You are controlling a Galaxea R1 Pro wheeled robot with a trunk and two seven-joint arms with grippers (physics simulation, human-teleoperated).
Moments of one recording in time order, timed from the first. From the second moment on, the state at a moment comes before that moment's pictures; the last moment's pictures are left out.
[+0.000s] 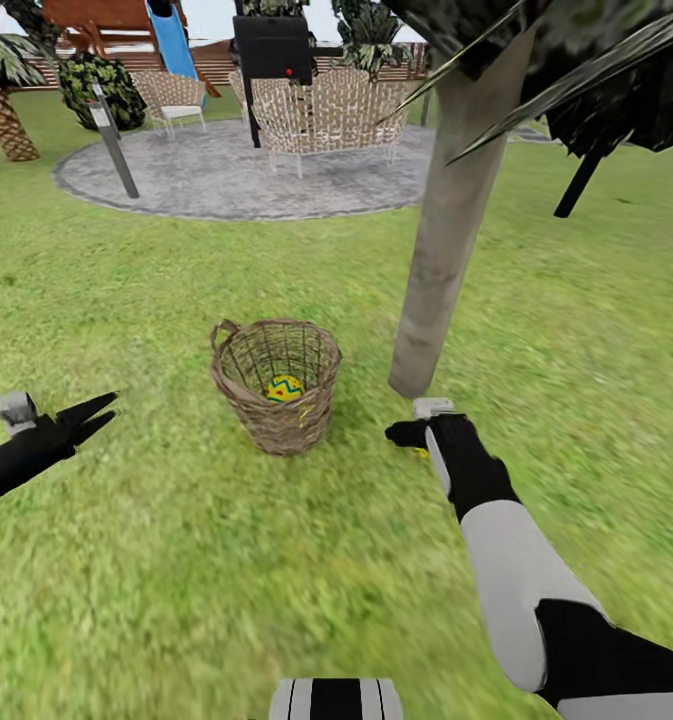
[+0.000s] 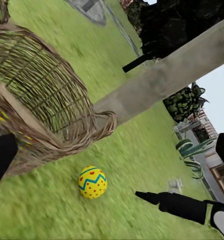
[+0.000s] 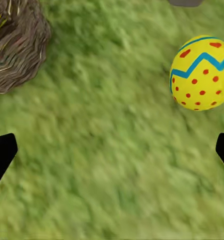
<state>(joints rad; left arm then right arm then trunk) -0.61 0.30 0.62 -1.34 0.51 0.99 -0.95 -0.98 0.17 -0.16 -0.77 0.25 0.70 0.09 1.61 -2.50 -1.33</state>
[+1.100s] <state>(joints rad) -0.61 0.28 0.62 -1.33 0.52 0.99 -0.95 -0.70 0.17 -0.10 -1.37 0.10 0.71 0.09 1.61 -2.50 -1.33</state>
